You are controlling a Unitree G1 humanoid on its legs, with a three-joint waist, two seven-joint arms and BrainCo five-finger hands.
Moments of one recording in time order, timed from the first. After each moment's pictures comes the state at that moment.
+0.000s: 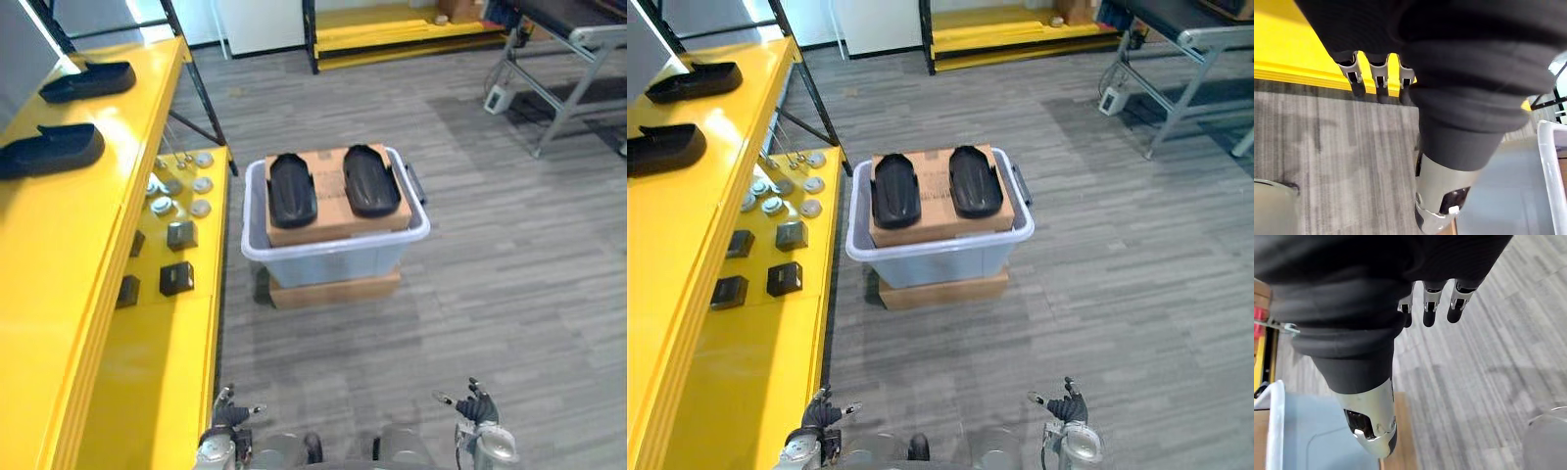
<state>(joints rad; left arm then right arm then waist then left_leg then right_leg) 0.06 0.07 0.00 0.93 -0.06 -0.13 0.17 0.09 -0.20 -0.20 0.84 0.08 -0.13 -0.13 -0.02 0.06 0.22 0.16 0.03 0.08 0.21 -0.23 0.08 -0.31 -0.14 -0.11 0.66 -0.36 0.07</state>
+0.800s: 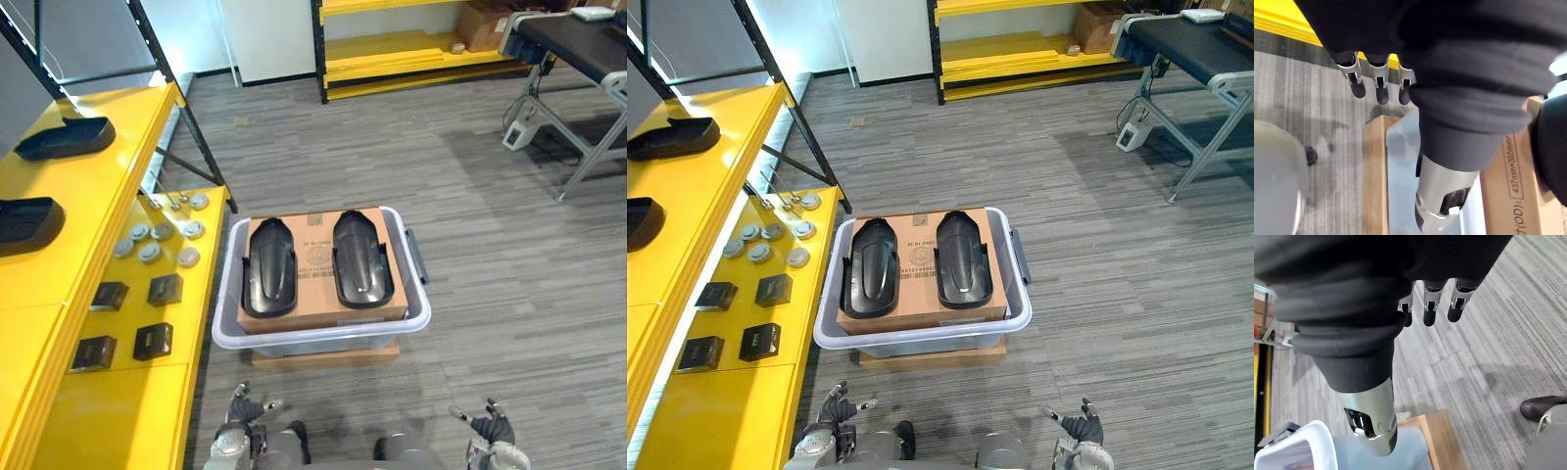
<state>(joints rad) 0.07 0.07 0.00 0.96 -0.06 -0.14 0.17 0.17 -0.16 -0.28 0.84 0.13 -0.13 -0.13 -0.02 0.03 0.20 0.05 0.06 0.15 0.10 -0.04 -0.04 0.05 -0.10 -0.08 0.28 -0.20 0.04</state>
